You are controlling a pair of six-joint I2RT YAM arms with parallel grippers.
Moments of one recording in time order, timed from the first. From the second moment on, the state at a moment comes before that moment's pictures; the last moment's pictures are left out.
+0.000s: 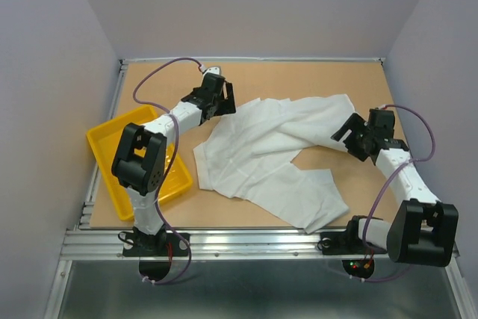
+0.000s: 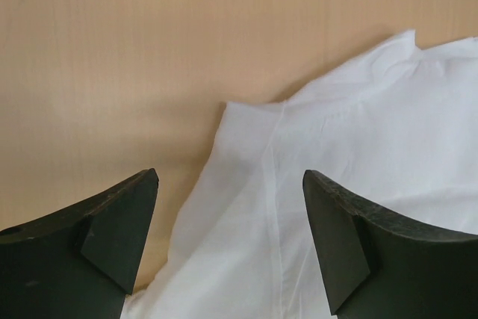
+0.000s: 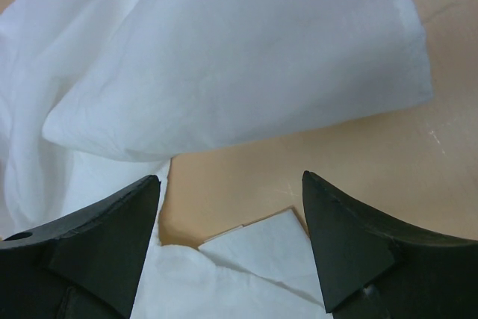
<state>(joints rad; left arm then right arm) -0.46 1.81 1.29 -0.24 -0.20 -0.47 -0.12 1.20 0.75 -0.41 -0.13 0.60</state>
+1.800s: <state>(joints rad) -0.35 2.01 1.45 -0.23 -0.29 -0.43 0.55 1.54 0.78 -0.28 -0.02 0.55</state>
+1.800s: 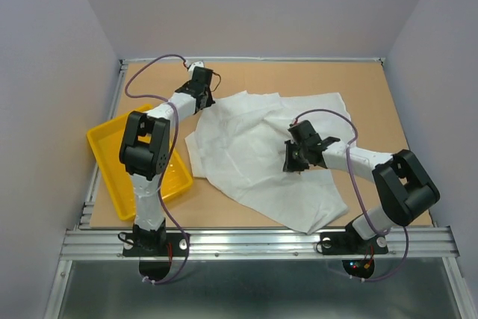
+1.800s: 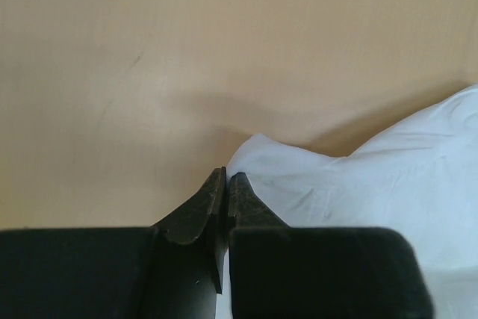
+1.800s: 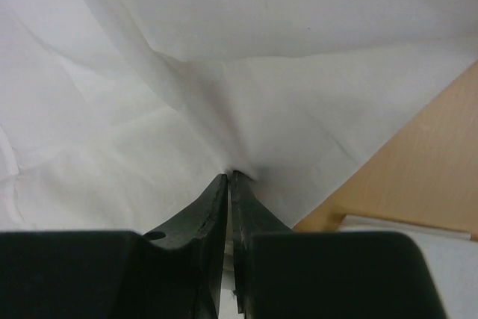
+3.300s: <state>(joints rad) -0.97 1.57 1.06 -0.07 -0.27 -0.33 0.10 1.37 0.98 -0.64 0.15 0.52</state>
